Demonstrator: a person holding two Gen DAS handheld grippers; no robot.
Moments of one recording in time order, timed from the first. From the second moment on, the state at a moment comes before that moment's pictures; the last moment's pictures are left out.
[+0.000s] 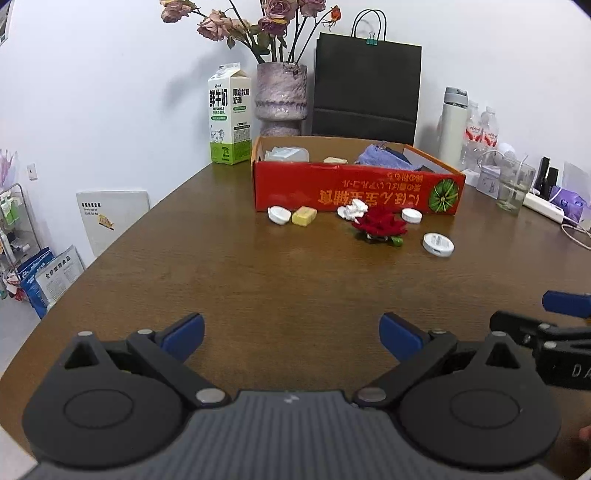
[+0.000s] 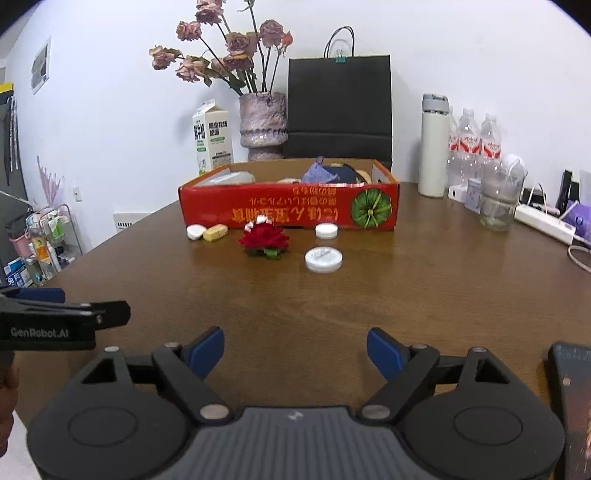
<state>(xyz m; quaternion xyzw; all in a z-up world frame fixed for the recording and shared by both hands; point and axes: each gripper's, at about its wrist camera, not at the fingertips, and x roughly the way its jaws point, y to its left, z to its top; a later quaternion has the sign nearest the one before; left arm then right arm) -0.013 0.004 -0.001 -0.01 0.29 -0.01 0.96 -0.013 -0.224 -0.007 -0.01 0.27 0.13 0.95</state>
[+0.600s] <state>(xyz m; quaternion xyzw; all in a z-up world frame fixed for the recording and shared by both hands) 0.146 -0.048 -0.002 -0.01 0.31 -0.15 0.94 0.139 -0.199 -0.027 -0.02 0.33 0.12 0.93</state>
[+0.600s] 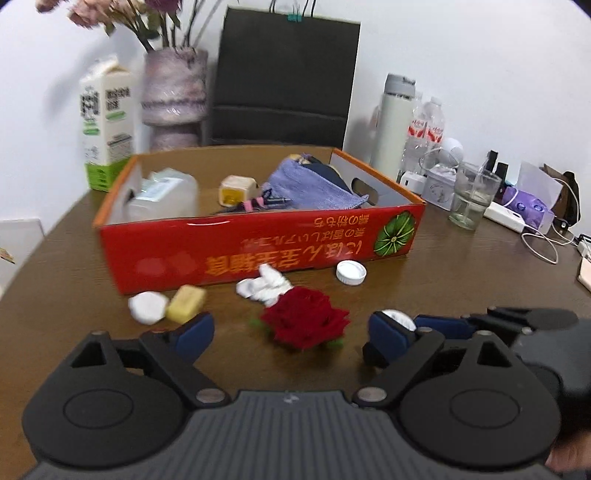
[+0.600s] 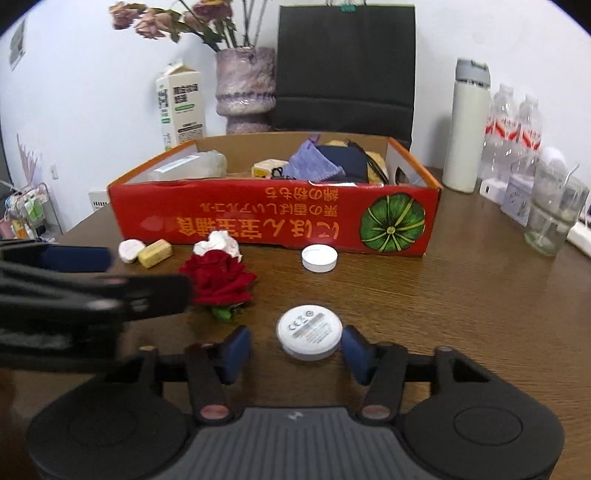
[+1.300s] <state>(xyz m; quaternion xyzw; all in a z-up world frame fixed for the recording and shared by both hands) 0.121 -0.020 0.052 -0.06 0.23 -0.14 0.96 0.111 -0.230 0.050 0.04 0.22 0.13 0.96</state>
